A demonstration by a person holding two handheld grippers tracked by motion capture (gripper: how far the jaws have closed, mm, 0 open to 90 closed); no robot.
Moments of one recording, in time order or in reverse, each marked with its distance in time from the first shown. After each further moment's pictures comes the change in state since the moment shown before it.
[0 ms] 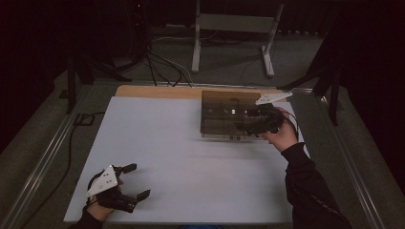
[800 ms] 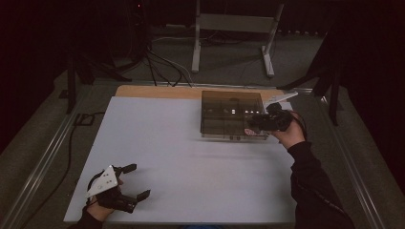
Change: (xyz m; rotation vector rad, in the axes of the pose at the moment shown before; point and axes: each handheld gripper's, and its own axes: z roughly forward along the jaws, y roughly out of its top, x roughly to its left) left arm 0.000 0.000 0.000 0.002 0.001 0.003; right arm -0.043 -0.024 0.001 0.107 -0.033 0.051
